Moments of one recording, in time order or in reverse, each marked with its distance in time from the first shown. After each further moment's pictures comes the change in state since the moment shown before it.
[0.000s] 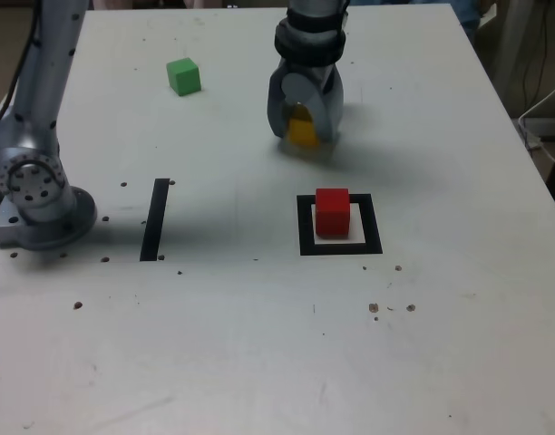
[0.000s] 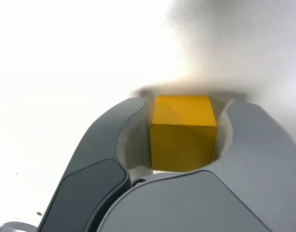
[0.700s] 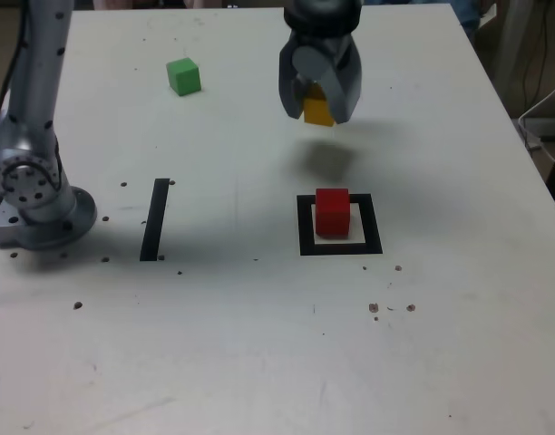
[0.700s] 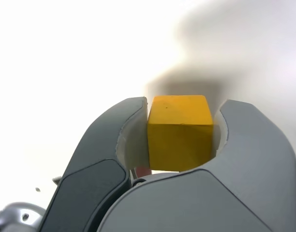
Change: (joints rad) arm -0.120 -0.102 -0.130 0.161 -0.016 -0.064
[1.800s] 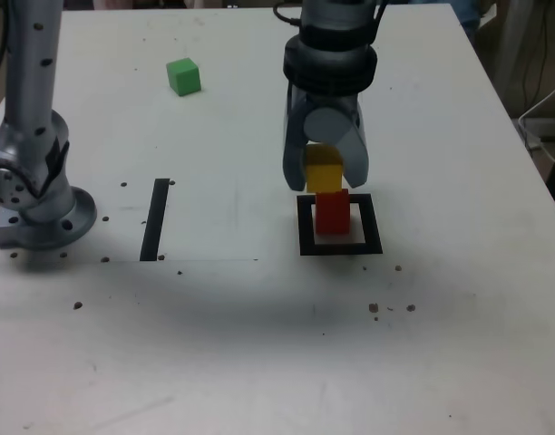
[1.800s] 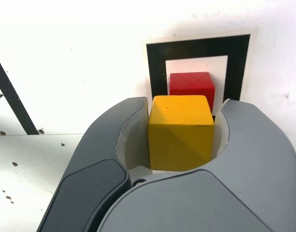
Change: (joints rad) arm -0.356 -0.016 0.046 0.057 -0.099 -0.684
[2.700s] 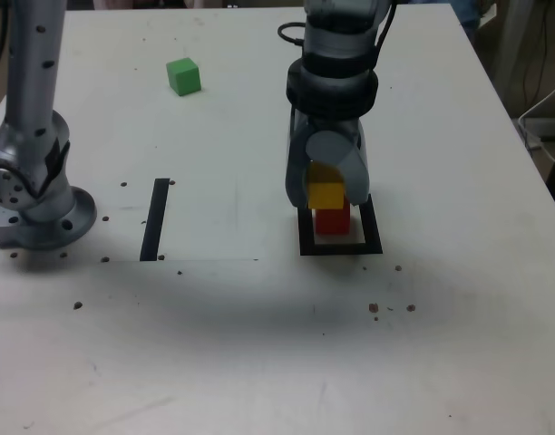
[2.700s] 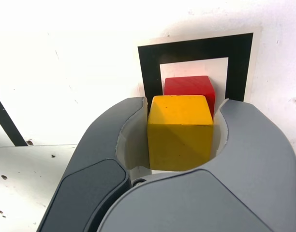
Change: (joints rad) arm -0.014 0.014 0.061 -0.086 0.018 -0.001
